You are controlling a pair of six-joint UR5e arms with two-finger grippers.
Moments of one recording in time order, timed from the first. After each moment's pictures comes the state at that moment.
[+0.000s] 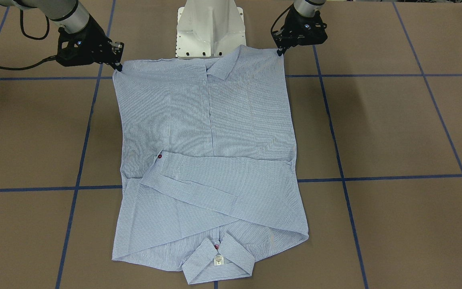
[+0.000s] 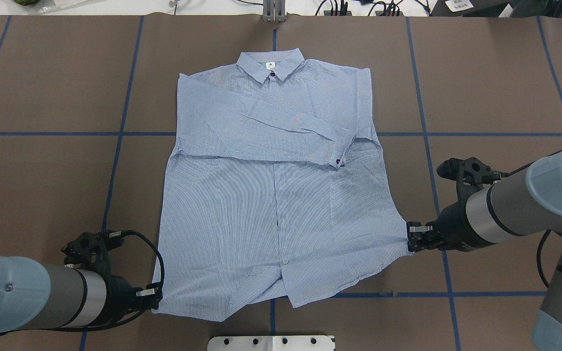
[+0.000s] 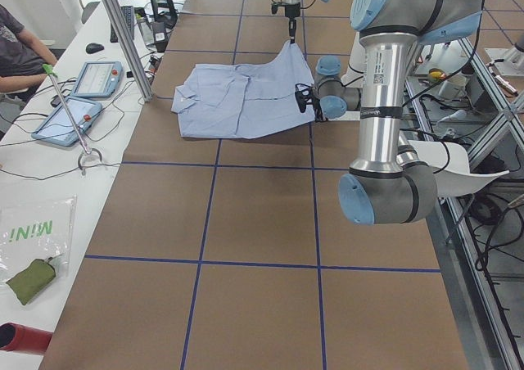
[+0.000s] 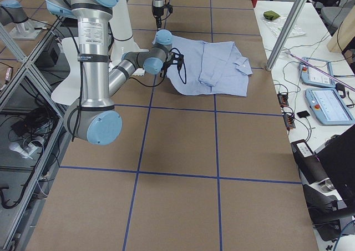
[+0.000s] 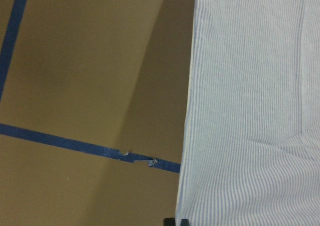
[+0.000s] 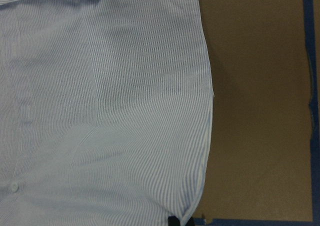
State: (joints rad) left arm -0.21 -1.60 -2.24 -1.87 -1.76 -1.73; right arm 0.54 -1.56 2.22 -1.31 2.08 1.37
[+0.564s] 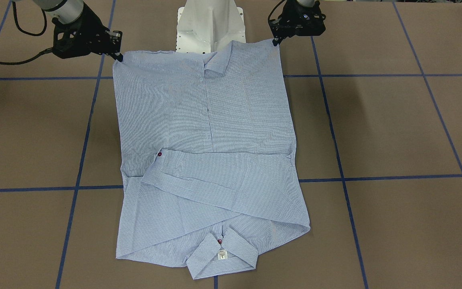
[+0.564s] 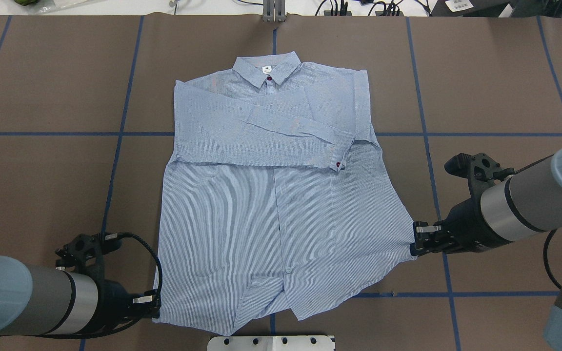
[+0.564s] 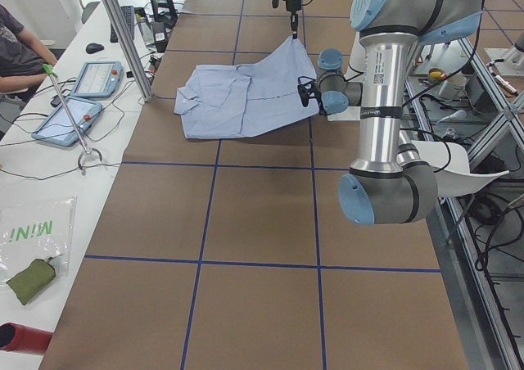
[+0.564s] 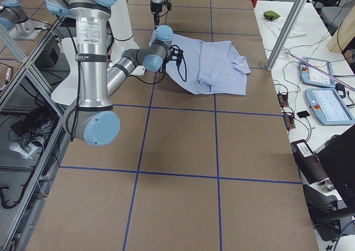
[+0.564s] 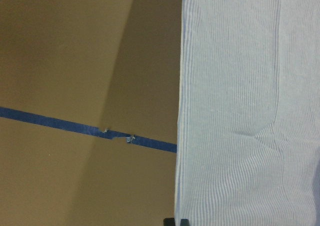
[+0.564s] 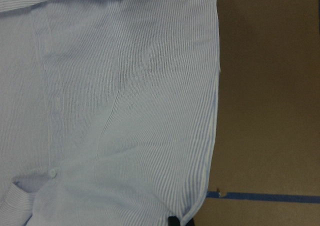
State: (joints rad) left arm -0.21 -1.60 -2.31 -1.86 -1.81 -1.72; right arm 0.58 -1.57 2.27 -1.30 2.20 1.37
